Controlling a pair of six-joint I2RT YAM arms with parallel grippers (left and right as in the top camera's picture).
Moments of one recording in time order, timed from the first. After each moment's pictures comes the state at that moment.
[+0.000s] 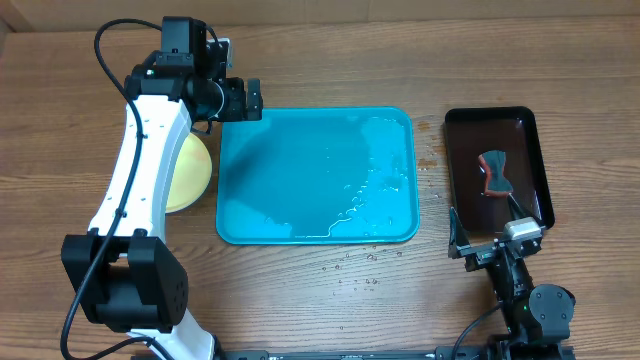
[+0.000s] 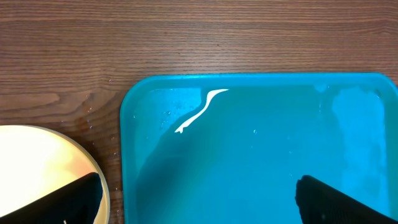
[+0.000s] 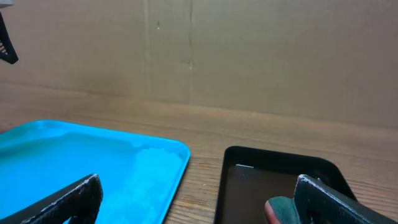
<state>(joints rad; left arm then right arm) -0.05 1.83 1.67 -0.93 0.16 -0.10 0.03 0.01 0.02 -0.02 -0.19 -0.04</state>
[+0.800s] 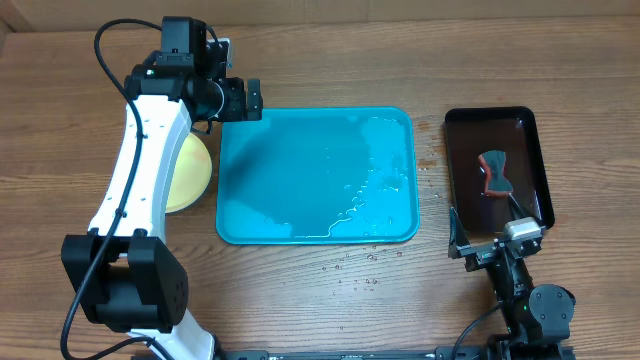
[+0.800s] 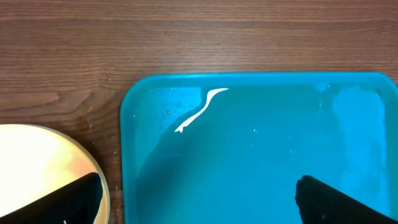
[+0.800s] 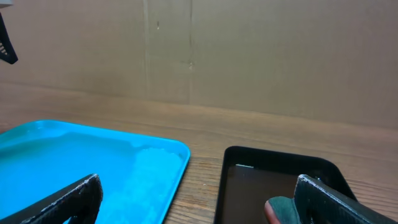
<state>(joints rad) -0.05 1.83 1.67 -0.94 0.16 -0.10 0.03 0.01 0.02 -0.02 -0.19 -0.03</state>
